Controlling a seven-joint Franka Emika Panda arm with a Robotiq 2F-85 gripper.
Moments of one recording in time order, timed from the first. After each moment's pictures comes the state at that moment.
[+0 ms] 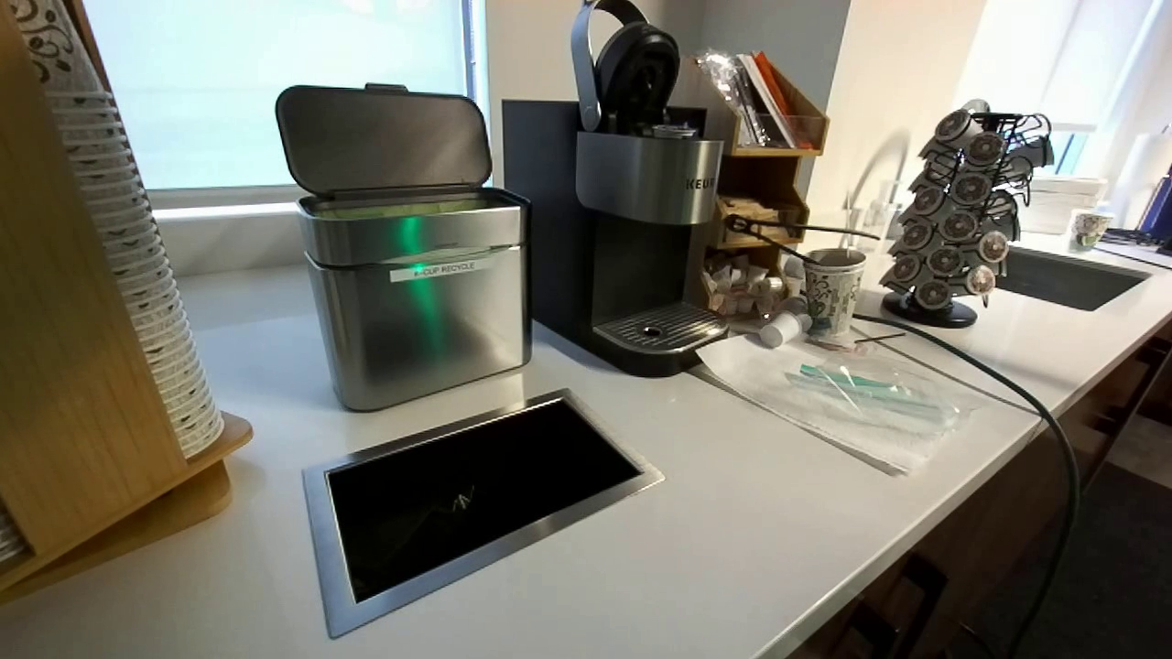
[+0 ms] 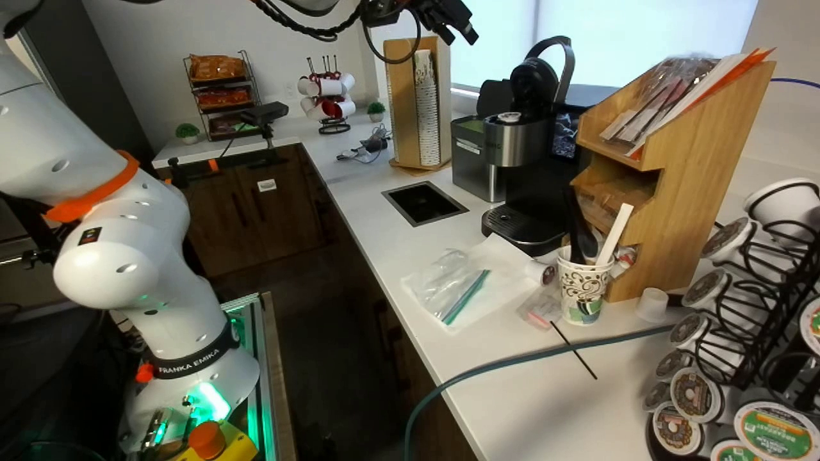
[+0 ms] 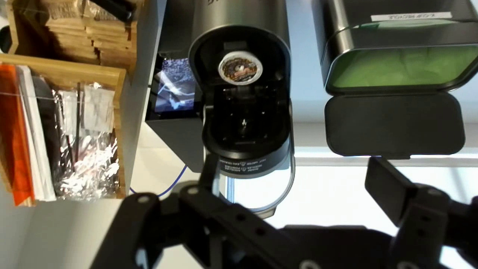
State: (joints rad) arm -0.05 -0.34 0.23 -2.09 -0.18 2.52 0.33
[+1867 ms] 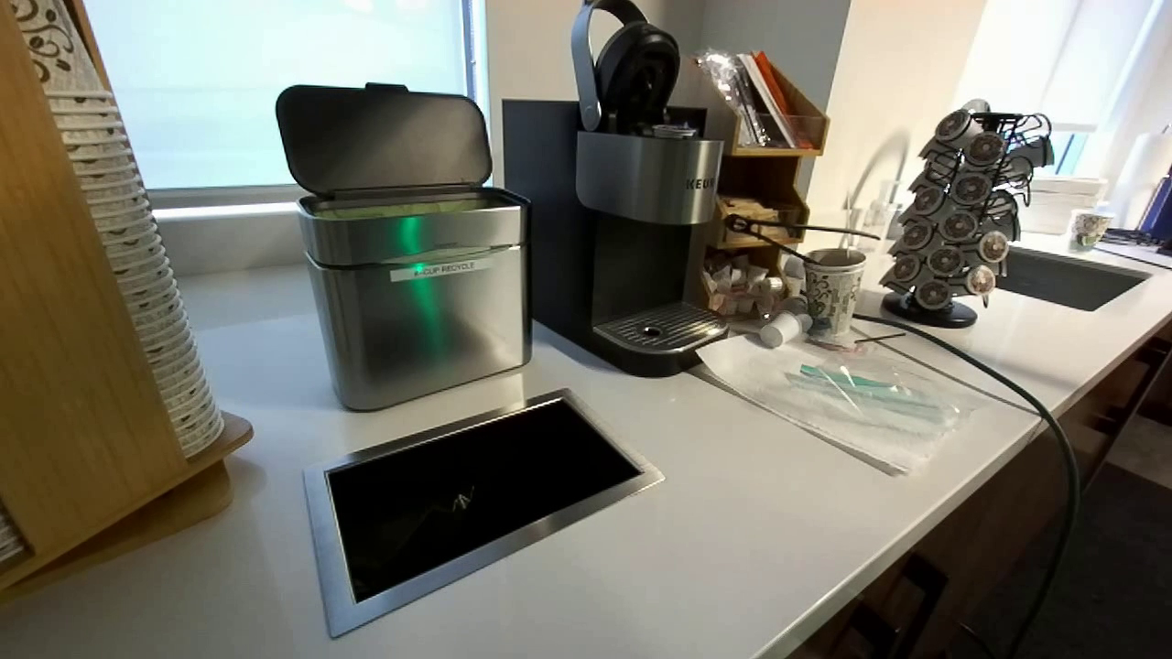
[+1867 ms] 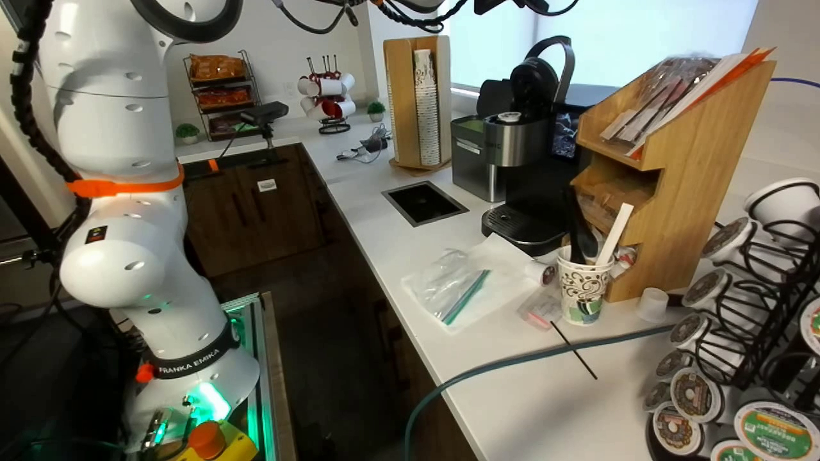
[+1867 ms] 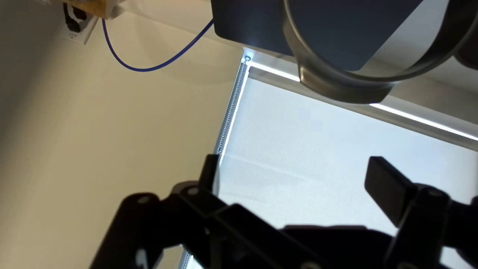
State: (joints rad) arm 0.01 0.25 0.09 -1.40 -0.34 2.65 0.03
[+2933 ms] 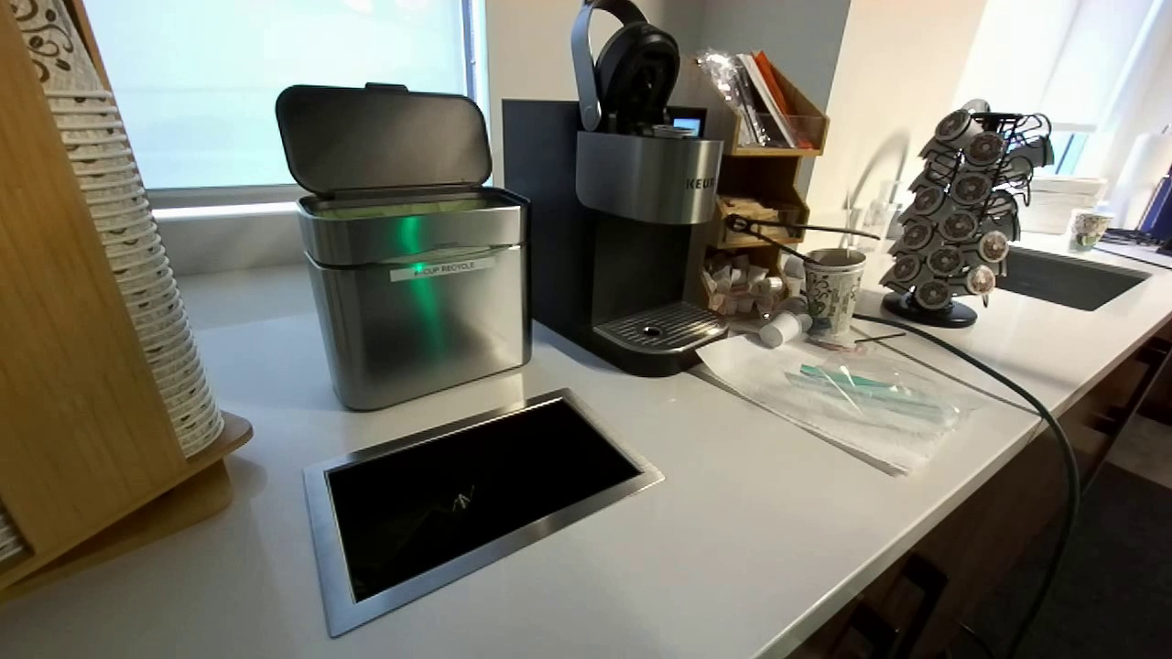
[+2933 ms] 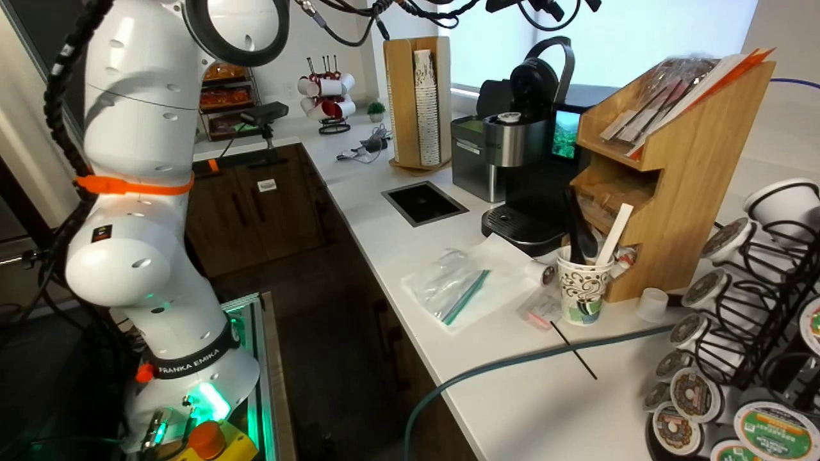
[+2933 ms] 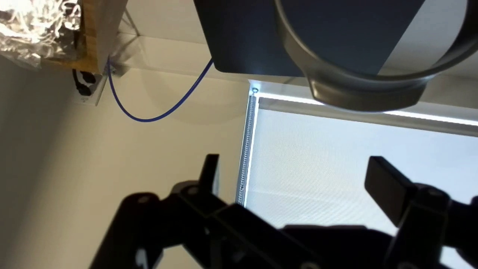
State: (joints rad) arm 0.06 0.43 0.03 -1.12 -0.27 2.42 0.15
